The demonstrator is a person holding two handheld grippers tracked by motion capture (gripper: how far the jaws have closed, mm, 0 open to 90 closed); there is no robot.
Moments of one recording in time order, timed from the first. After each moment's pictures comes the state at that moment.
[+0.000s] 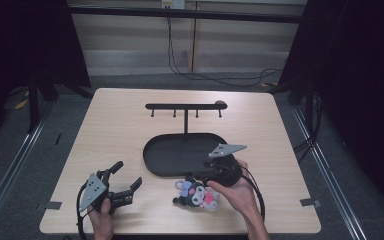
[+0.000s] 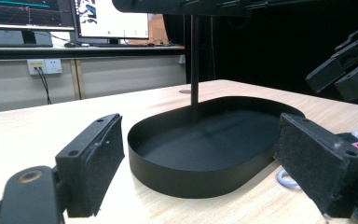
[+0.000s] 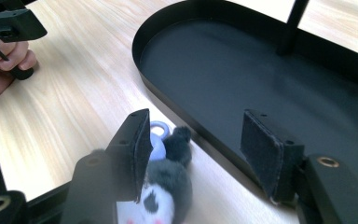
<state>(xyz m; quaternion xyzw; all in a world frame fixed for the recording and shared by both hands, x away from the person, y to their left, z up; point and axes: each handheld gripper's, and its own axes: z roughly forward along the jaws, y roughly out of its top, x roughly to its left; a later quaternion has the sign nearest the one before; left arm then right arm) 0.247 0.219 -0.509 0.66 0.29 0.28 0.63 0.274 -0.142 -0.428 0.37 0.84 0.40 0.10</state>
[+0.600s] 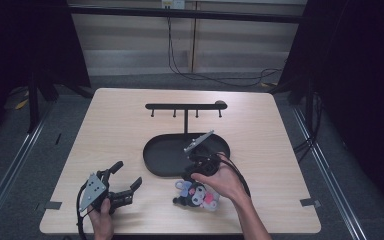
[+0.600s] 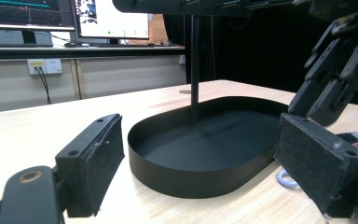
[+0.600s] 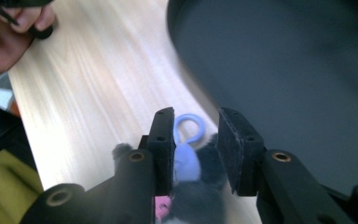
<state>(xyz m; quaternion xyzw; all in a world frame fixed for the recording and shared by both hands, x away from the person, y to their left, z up) 0.247 0.219 -0.509 0.66 0.29 0.28 0.63 0.313 -0.094 -0.432 0.33 0.90 0.29 -0.02</state>
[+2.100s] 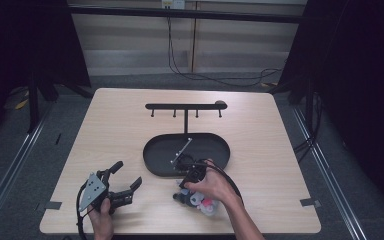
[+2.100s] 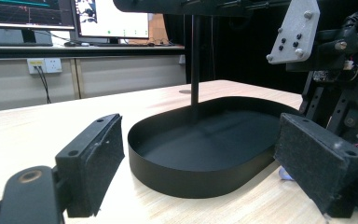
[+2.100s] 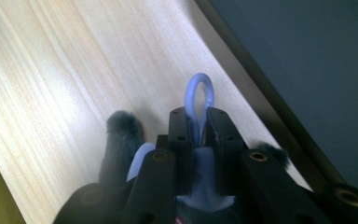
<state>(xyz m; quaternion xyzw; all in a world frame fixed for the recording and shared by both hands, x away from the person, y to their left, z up) 0.248 0.219 -0.509 0.66 0.29 0.27 0.64 0.317 -0.064 -0.466 0.32 0.93 0.16 -0.04</state>
